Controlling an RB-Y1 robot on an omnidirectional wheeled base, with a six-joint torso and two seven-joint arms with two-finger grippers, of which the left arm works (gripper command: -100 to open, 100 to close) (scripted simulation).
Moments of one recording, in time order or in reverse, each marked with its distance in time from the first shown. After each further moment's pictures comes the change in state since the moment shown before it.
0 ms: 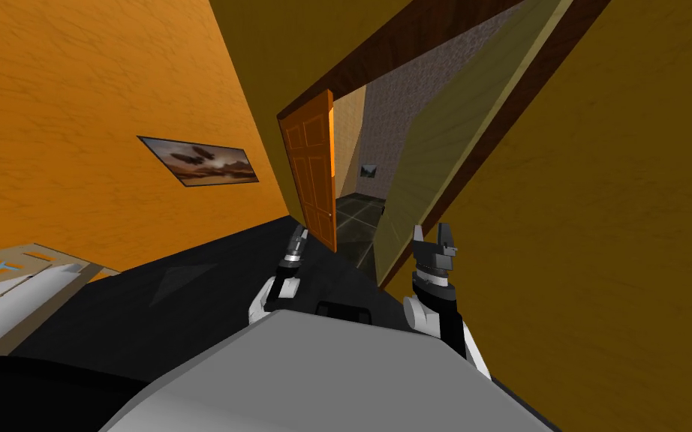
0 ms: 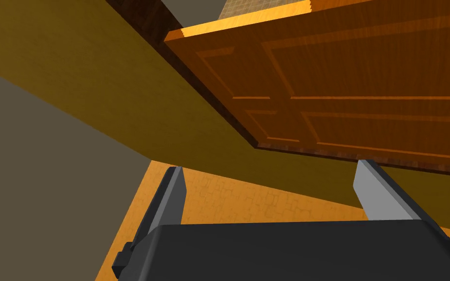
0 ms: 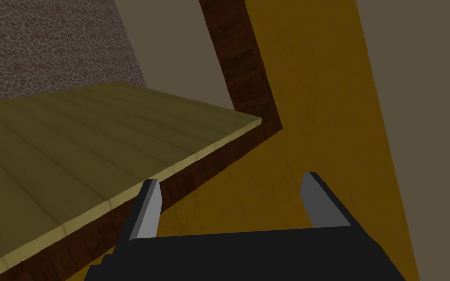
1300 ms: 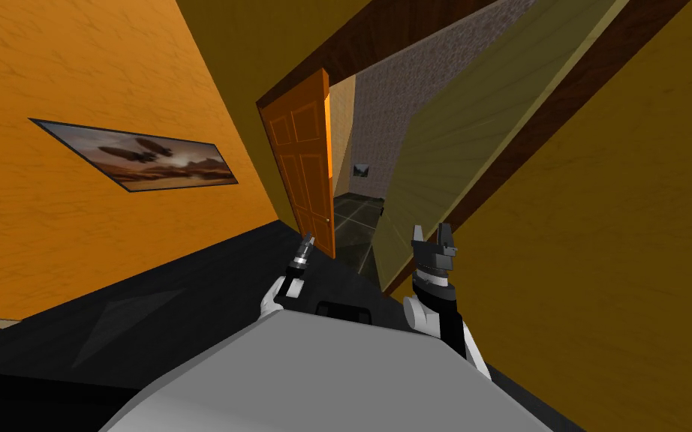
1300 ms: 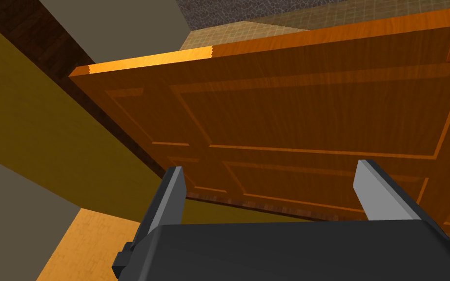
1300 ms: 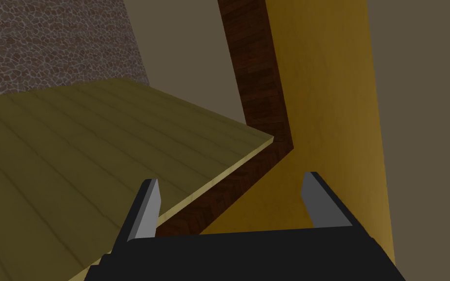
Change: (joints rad) arm -0.122 0.022 -0.006 0.326 -0.067 -0.055 0.085
